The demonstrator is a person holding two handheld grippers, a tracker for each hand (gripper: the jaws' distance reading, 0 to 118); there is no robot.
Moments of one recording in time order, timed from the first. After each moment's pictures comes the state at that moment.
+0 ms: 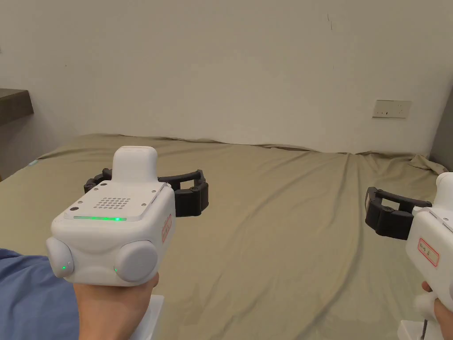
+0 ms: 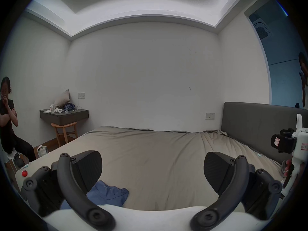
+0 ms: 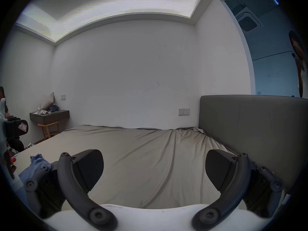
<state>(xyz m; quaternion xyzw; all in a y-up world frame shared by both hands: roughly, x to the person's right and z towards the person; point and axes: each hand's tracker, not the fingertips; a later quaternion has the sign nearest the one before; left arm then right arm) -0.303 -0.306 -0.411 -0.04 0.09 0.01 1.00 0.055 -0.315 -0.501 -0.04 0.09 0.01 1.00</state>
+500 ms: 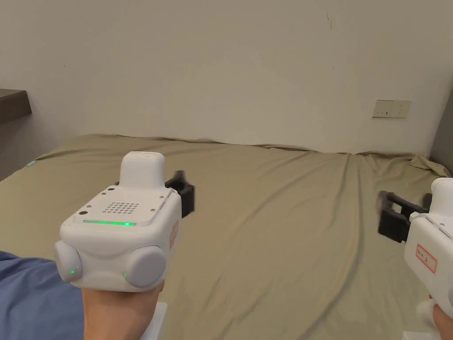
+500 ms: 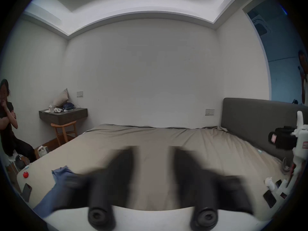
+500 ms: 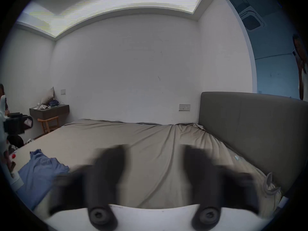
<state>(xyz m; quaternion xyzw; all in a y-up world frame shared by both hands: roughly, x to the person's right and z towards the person) -0.295 -0.311 -0.421 -0.06 0.09 0.00 0.99 0.051 -0.318 -0.499 -0.06 0.08 0.03 0.99</state>
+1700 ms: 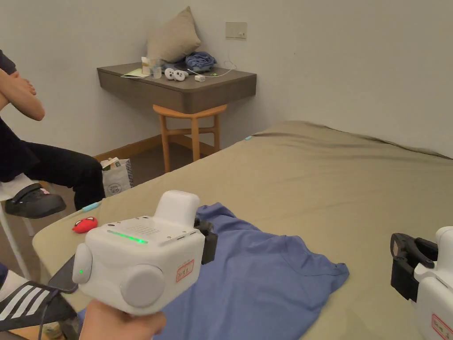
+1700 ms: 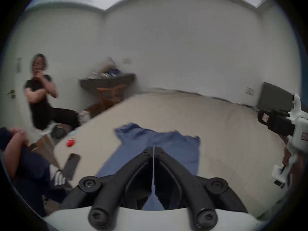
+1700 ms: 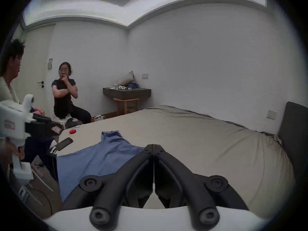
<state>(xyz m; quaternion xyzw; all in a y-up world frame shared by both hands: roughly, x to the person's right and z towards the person) -0.501 -0.358 -0.254 -0.24 0.20 0.07 0.95 -0.228 -0.357 -0.448 -0.10 0.44 0.08 0.89</state>
